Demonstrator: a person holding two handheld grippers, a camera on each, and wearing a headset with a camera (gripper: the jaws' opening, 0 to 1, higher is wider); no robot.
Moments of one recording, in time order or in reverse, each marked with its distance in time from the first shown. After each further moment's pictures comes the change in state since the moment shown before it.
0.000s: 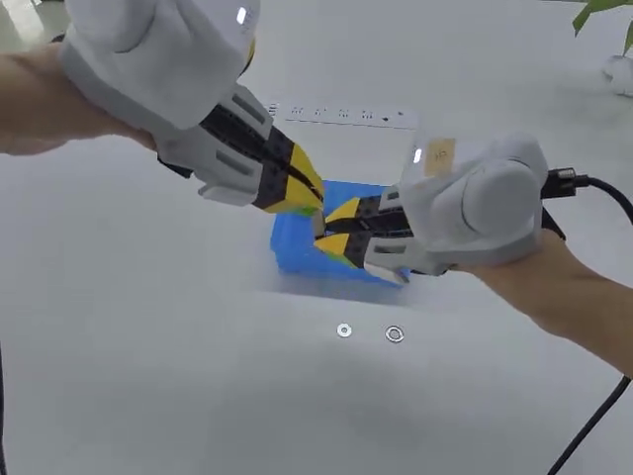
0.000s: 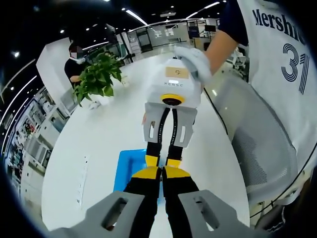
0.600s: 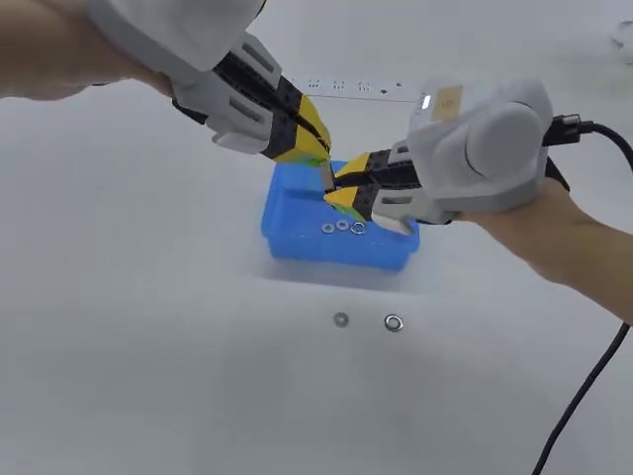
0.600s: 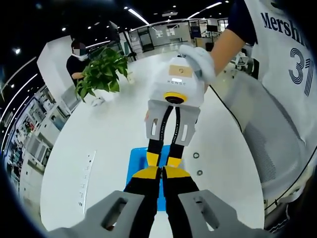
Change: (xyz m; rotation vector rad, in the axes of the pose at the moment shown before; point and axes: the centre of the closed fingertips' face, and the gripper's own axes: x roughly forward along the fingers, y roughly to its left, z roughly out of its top) left arm 0.026 0.051 -0.026 -0.020 0.002 0.002; right arm 0.019 -0.044 -0.028 0.029 0.030 -0.029
